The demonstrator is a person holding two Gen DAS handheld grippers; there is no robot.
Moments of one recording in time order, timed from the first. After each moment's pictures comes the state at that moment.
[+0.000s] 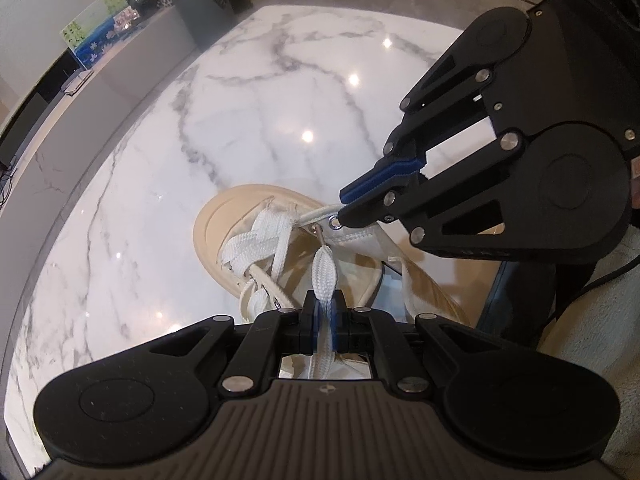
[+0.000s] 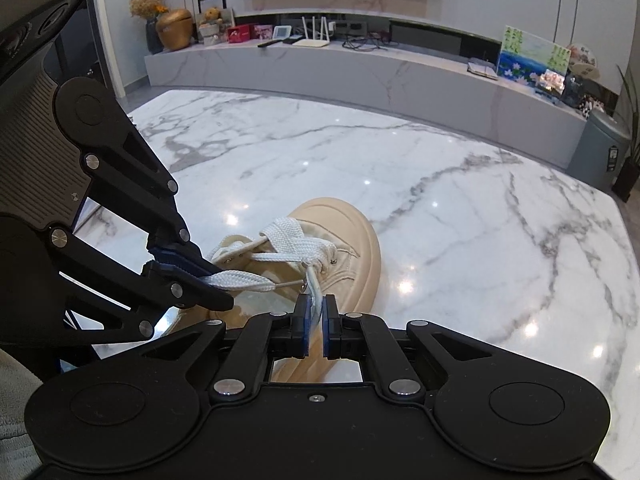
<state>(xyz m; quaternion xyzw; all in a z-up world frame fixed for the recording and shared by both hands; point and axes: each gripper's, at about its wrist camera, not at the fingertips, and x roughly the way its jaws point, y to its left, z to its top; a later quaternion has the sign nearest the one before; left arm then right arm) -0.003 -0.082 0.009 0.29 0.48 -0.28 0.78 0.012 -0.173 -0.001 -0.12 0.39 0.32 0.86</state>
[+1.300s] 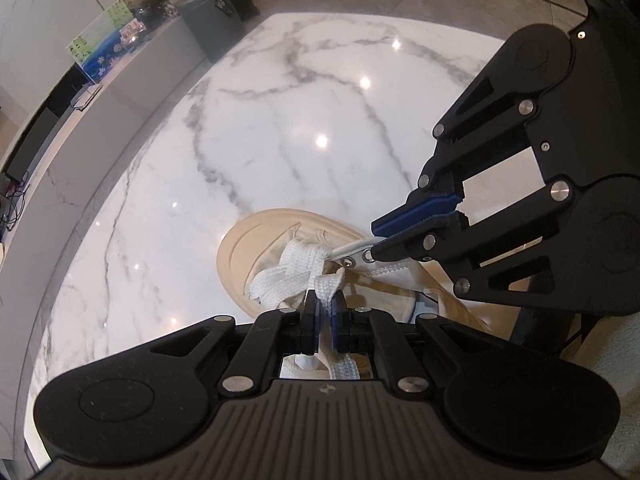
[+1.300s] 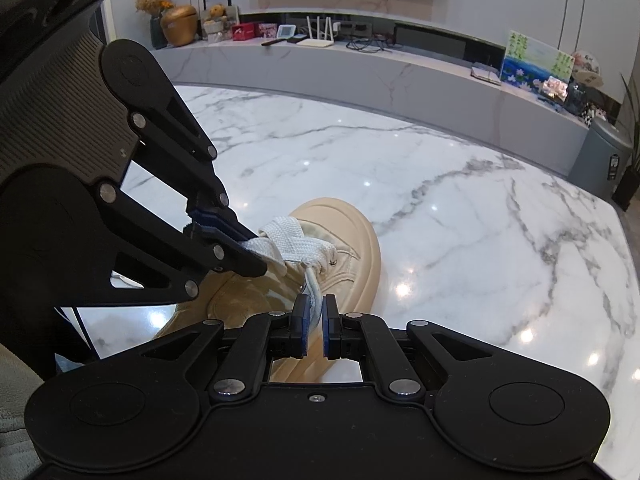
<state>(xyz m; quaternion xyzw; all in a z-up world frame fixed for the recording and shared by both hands) 0.018 -0.090 0.008 0.31 0.46 -0.27 0.79 0.012 -0.169 -0.005 -0.14 0.38 0.32 0.86</state>
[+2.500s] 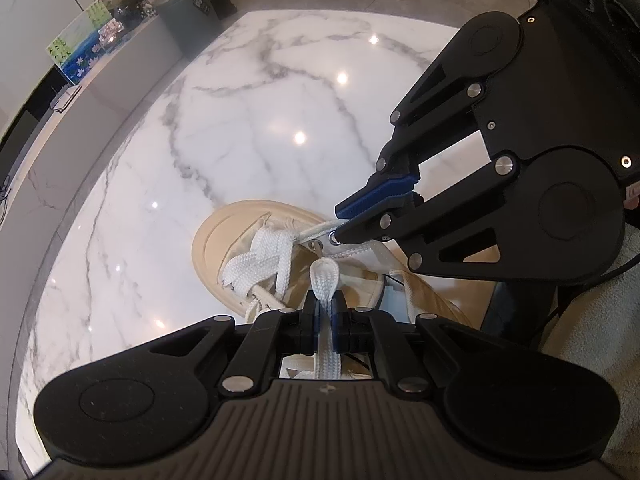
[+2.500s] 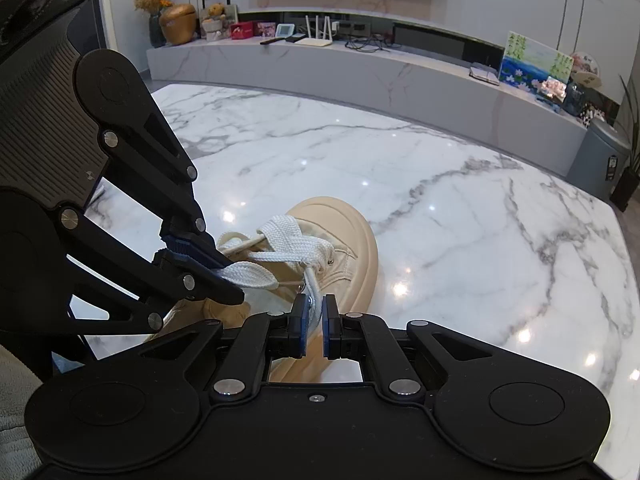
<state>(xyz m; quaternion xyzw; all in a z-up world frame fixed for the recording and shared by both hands) 0.006 -0.085 0.004 0.31 0.47 -0.30 0.77 0.013 -0.170 -0.005 -0.14 0.38 0.32 0.86</state>
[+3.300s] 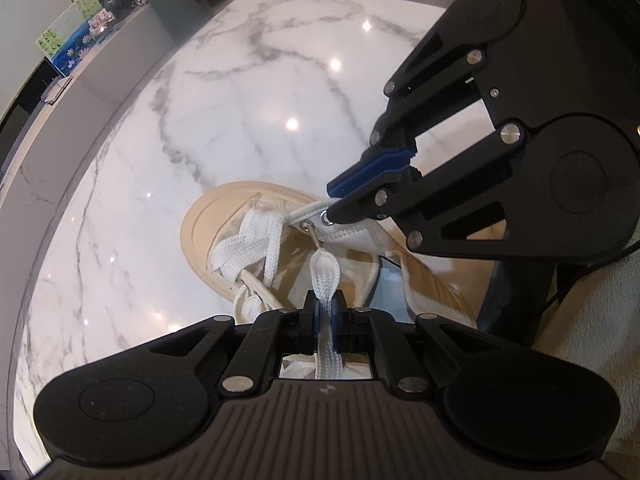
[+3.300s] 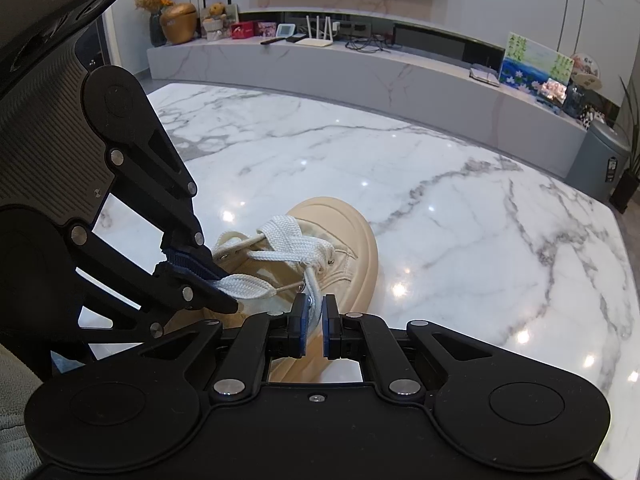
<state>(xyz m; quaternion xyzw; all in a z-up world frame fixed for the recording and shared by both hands) 0.005 -0.086 -0.001 0.32 0.49 -0.30 0.76 0.013 -0.170 -0.007 -0.15 0.38 0.32 0.86</state>
